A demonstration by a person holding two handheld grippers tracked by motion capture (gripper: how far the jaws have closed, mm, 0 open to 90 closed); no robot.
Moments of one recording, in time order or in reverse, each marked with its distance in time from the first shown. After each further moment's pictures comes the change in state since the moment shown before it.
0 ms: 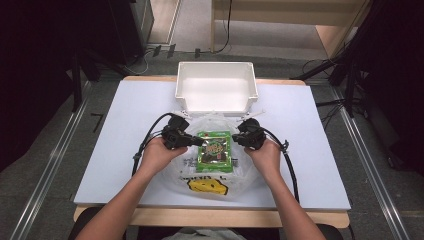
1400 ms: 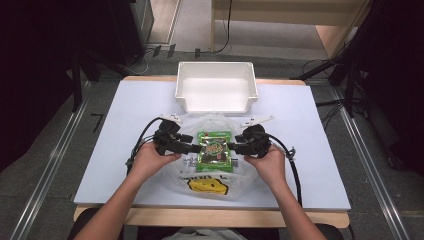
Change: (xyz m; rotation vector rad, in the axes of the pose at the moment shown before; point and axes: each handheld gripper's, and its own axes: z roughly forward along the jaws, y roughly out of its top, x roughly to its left) left arm 0.004 -0.020 -0.016 -0.072 -0.047 -0.021; right arm 0.017 -0.013 -0.035 -0.100 0.112 -0.038
